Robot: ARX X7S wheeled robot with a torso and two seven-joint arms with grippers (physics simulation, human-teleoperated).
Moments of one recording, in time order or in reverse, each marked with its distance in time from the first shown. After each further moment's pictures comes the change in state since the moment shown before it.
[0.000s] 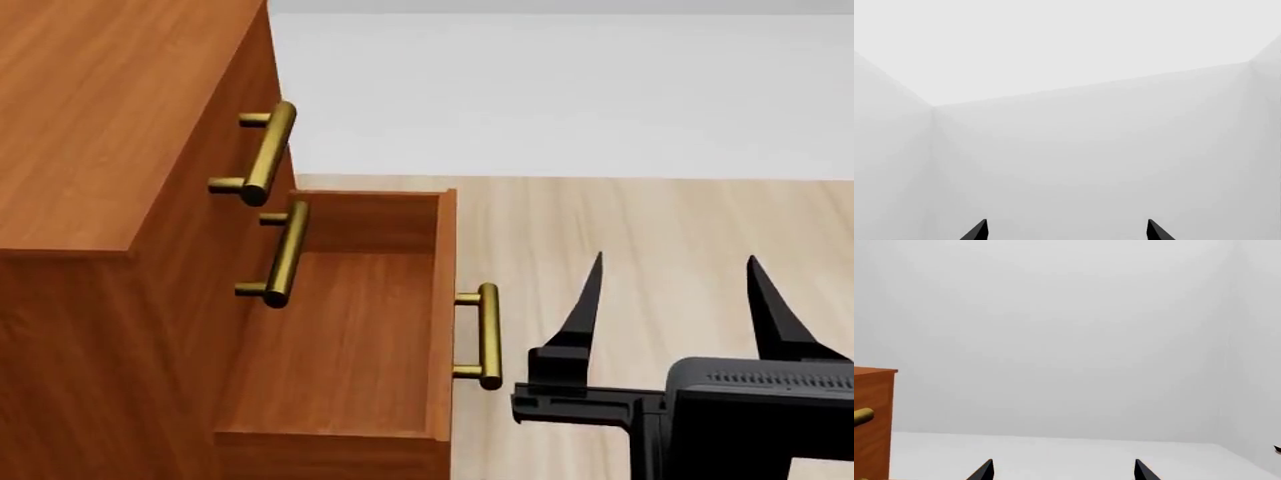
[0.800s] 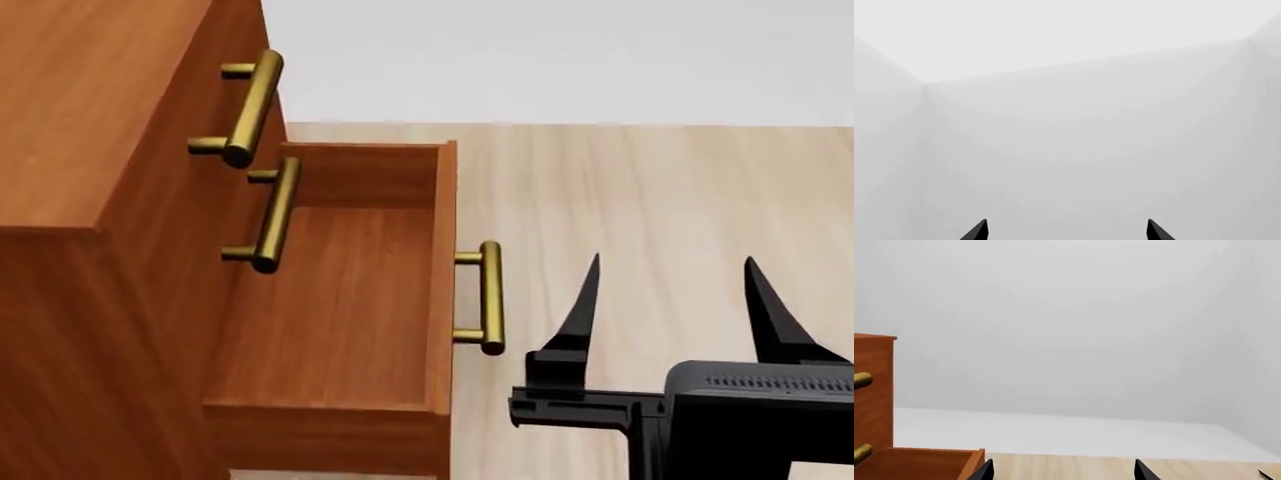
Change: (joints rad) left arm -0.011 -0.012 0.005 0.013 -0.024 -0.021 -0.019; right arm -0.006 0.012 -0.008 -0.010 0.012 -0.003 0.008
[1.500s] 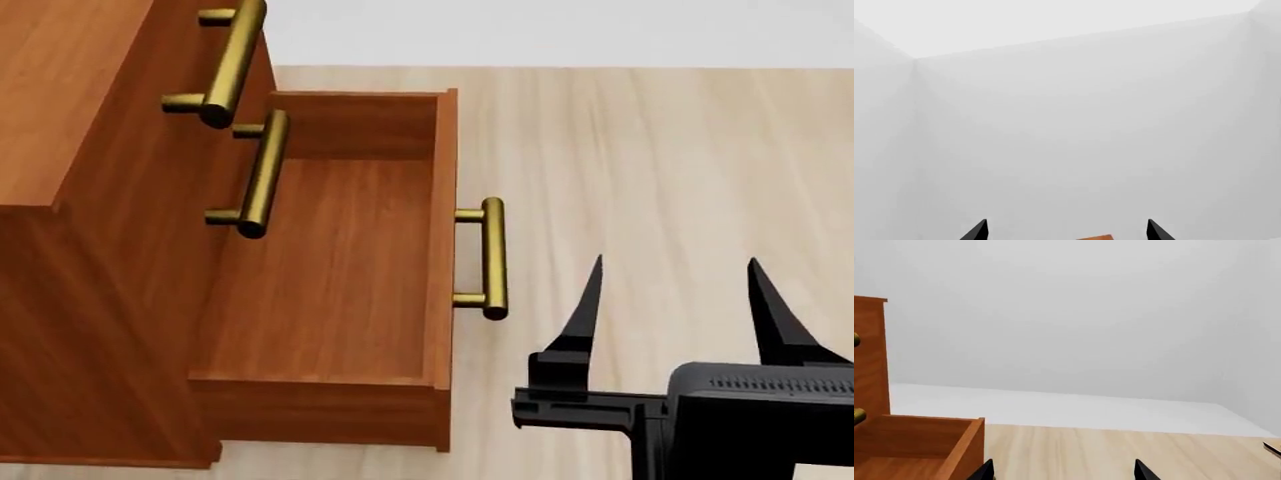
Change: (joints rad) left arm -0.003 -0.005 0.017 -0.011 -0.002 0.009 -0.007; right arm -0.003 0.011 -0.001 -0.003 0.010 -0.001 0.009
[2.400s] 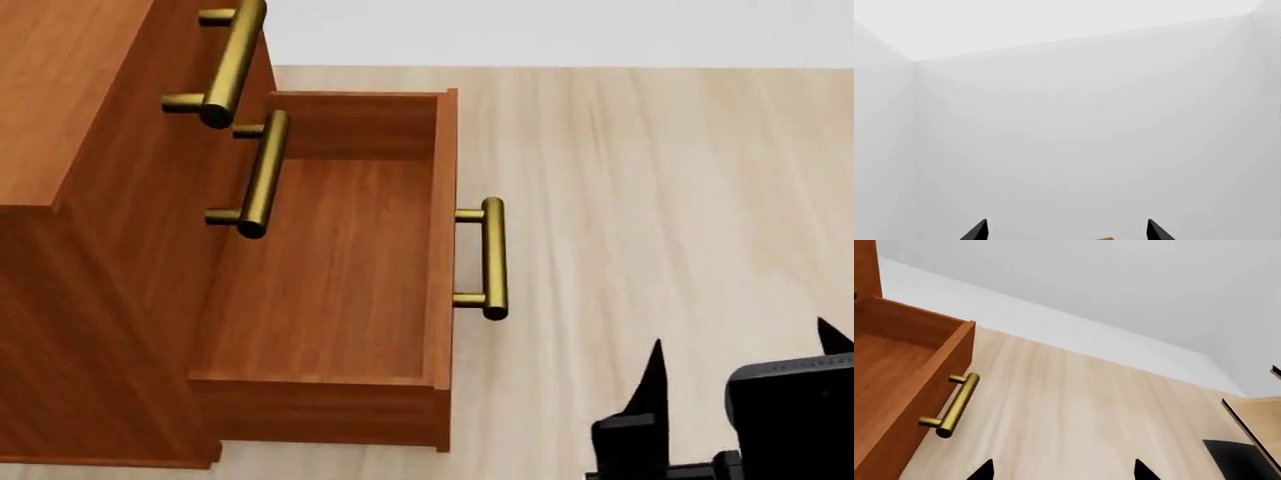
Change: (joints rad) left arm 0.001 -0.013 0.006 -0.017 0.000 0.031 0.000; right arm 0.170 0.181 0.340 -0.432 0.512 1.001 0.078
